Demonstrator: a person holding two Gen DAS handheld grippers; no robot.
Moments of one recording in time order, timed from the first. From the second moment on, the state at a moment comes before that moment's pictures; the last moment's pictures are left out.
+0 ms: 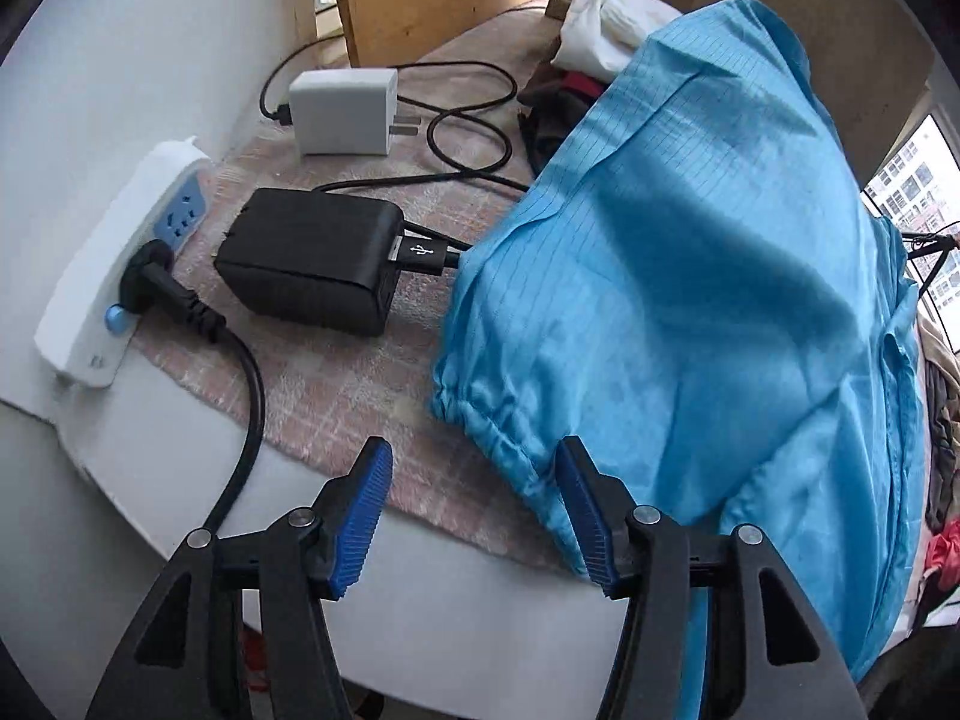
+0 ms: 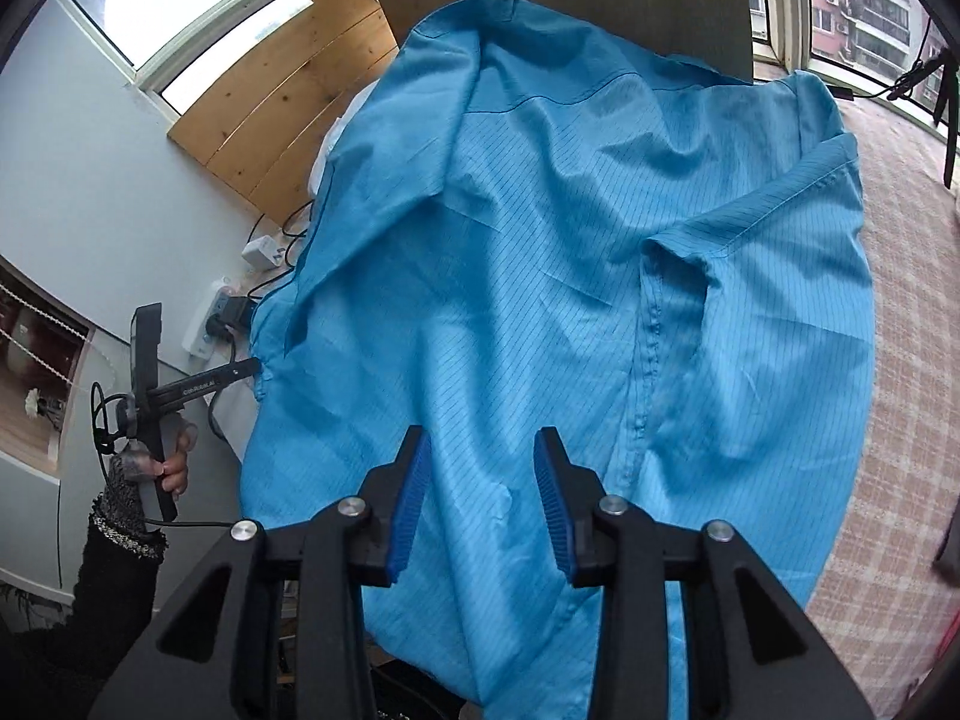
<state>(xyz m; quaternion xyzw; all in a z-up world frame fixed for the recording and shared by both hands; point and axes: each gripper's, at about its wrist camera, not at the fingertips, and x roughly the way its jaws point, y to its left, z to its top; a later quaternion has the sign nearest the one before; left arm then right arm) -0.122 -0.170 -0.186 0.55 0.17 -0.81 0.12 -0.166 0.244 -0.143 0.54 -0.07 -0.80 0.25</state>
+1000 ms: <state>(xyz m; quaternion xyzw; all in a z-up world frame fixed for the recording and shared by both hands) -0.028 -0.066 0.031 0.32 -0.20 -0.93 -0.04 -0.385 0.182 -0.031 0.51 -0.16 -0.82 0.20</state>
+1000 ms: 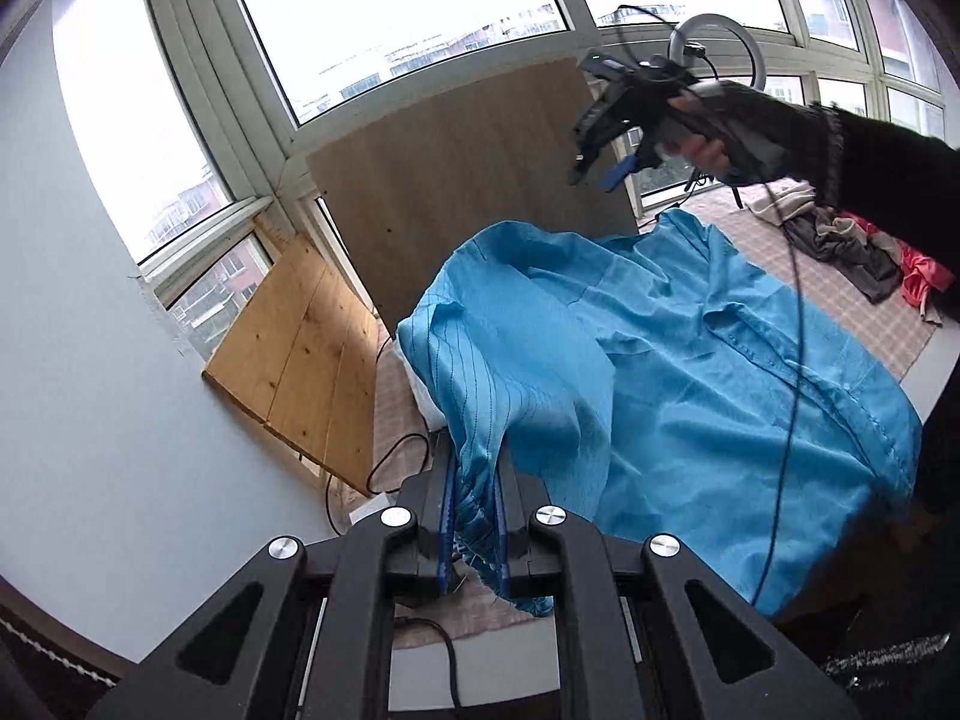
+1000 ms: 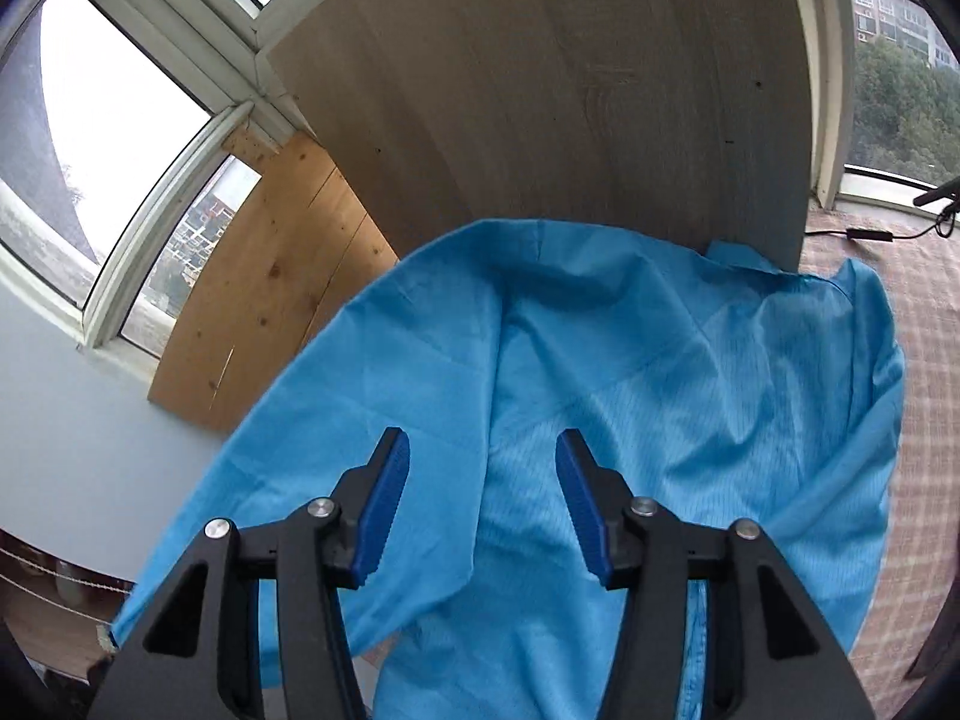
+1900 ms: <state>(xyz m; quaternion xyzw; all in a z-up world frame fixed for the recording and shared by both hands) 0.014 0.012 -0.059 0.46 -0.21 -0.86 0.07 -0.548 0.117 -0.145 0.65 -0.13 -0.72 0.20</state>
